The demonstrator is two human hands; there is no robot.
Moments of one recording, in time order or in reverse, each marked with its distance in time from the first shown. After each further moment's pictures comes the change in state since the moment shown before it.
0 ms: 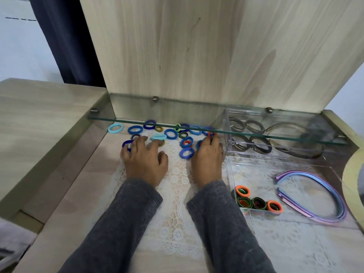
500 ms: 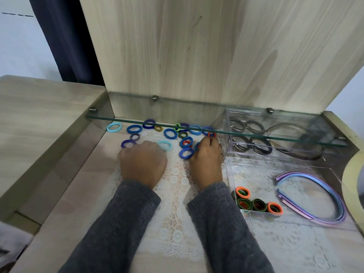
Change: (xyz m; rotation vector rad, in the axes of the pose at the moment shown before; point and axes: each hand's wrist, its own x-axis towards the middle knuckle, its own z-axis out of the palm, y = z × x) left_hand -0.004 -0.008 -0.002 -0.141 0.213 0.153; right_hand -0.004 -0.002 -0.004 0.059 -0.027 -0.009
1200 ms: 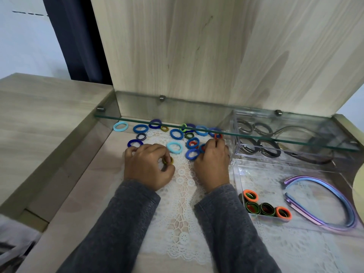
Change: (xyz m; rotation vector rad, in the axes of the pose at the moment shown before) left_hand -0.003 -0.006 -0.014 -0.193 -0.100 0.064; right_hand -0.001 0.000 0.001 -0.006 0.007 -0.032
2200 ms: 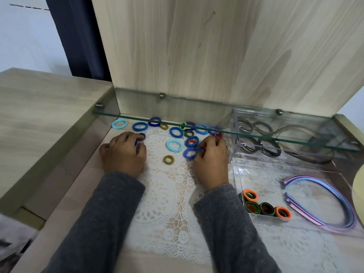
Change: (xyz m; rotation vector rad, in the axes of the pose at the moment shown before) left_hand 0.015 -0.044 -0.002 0.187 0.060 -0.309; right_hand -0.001 0.002 0.005 0.163 0.111 -0.047
